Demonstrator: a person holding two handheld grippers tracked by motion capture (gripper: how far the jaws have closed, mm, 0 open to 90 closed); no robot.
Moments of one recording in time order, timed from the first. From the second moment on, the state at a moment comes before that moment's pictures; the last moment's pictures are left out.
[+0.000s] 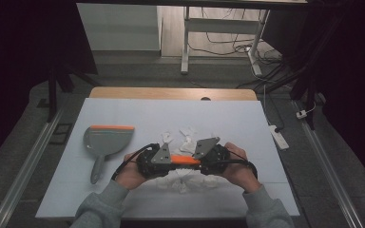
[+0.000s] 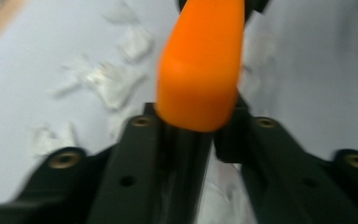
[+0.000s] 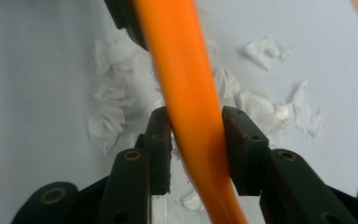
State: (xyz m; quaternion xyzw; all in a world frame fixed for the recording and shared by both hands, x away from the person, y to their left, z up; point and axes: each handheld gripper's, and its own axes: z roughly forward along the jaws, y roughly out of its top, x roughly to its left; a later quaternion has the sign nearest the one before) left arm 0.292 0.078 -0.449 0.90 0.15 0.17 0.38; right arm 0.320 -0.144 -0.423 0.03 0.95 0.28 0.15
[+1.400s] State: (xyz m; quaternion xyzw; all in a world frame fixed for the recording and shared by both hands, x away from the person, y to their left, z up) left arm 0.248 0.226 -0.490 0.80 0.44 0.19 0.37; right arm 0.367 -0.218 -0.423 0.26 0.89 0.33 0.20
